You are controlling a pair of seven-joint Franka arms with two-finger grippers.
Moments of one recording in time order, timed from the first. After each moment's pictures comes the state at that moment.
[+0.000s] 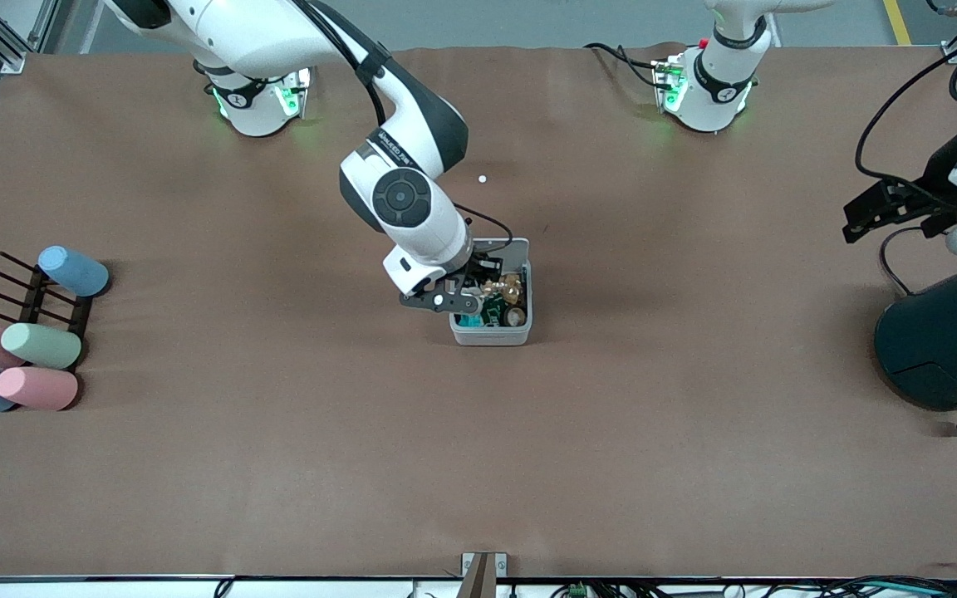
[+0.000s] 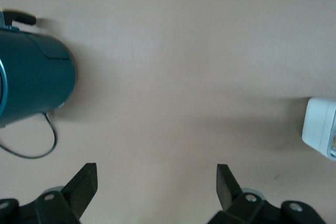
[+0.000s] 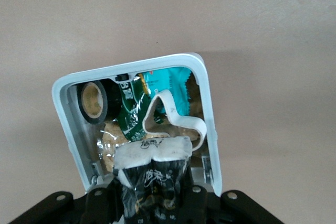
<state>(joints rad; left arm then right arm) 0.01 0.05 -0.12 -1.47 0.02 1.51 -0.15 0.53 0.61 0.24 -1.48 0.10 2.14 0.85</state>
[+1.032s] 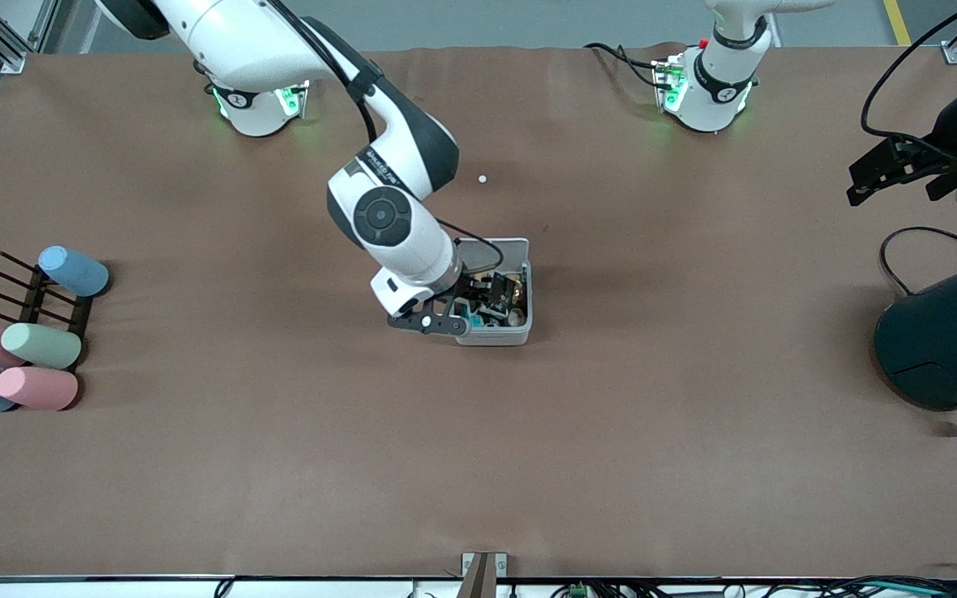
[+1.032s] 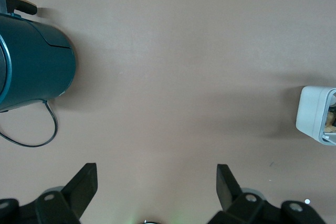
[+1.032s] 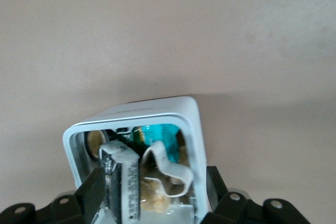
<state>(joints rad) 0.02 -0.02 -0.12 -1.51 0.01 1.48 -0.14 0.47 0.61 0.22 -1.43 0.10 2.12 0.76</state>
